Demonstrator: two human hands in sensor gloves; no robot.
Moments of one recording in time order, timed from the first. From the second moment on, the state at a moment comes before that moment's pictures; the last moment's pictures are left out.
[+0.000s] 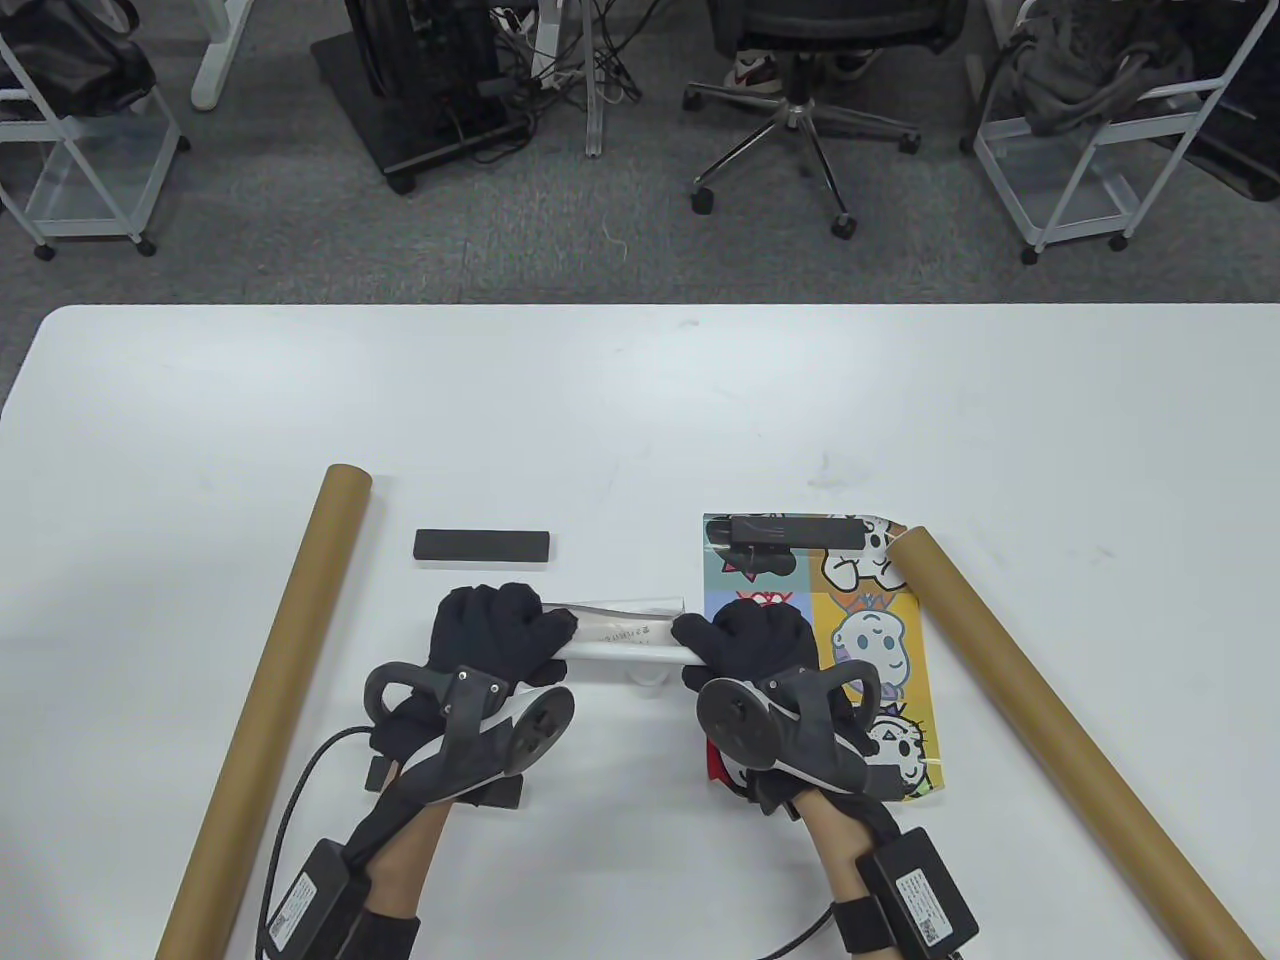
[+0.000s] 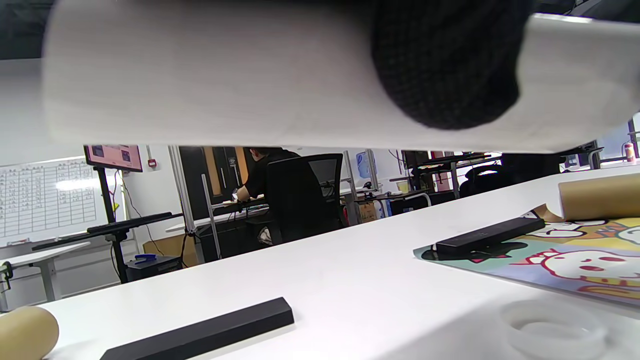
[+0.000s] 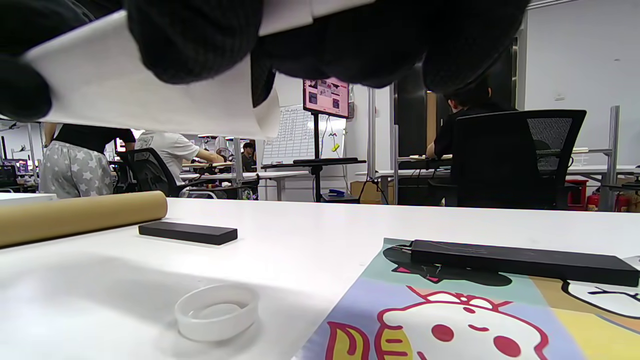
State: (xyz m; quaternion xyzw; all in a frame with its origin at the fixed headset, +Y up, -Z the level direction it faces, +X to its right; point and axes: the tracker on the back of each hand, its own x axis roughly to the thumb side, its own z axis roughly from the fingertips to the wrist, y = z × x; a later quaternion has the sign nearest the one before) left_hand -0.153 -0.667 -0.204 0.14 -0.18 -0.07 0.97; right_hand 0.070 -0.682 -0.202 0.18 -0.10 0.98 0.06
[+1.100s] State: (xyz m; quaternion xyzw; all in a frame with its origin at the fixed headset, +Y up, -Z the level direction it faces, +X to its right) left_hand -0.152 -0.663 -0.203 0.15 -0.18 -0.08 0.97; right_hand 0.067 -0.680 -0.199 0.18 -0.12 0.98 0.04
